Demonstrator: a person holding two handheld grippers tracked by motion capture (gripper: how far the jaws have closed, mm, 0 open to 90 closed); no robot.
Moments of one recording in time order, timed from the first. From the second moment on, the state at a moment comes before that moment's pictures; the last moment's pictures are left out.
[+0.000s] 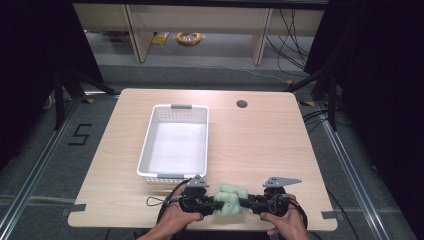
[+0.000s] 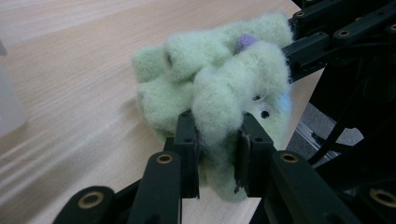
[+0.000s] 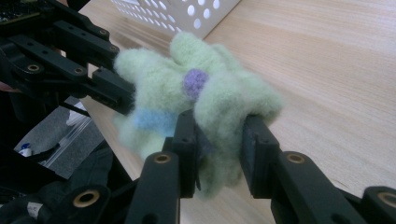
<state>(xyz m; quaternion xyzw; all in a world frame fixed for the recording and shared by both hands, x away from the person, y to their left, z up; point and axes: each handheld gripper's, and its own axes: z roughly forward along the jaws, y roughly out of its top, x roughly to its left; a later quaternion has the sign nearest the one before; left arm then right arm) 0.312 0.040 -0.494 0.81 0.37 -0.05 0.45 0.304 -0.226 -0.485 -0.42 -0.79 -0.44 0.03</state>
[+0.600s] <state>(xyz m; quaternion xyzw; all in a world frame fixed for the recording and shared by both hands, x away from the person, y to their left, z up) 0.310 0.053 -0.486 0.80 0.37 -0.04 0.46 0.307 -0.214 -0.476 -0.41 -0.80 -0.44 0.03</state>
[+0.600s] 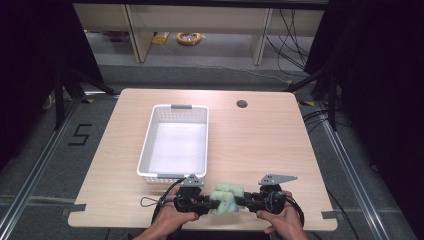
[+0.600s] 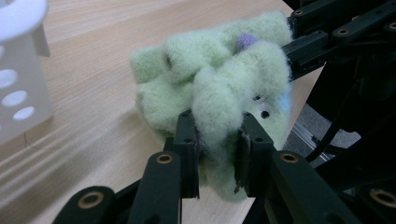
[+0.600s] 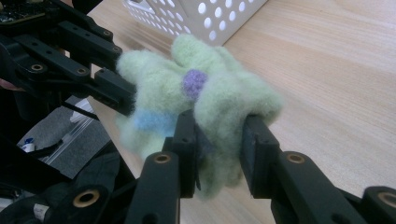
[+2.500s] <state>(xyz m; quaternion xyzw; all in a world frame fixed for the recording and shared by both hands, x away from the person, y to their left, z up) 0.345 0.120 -0.397 0.79 0.40 0.00 0.47 0.358 -0.151 -0.387 -0.35 -0.82 -0.46 0.00</state>
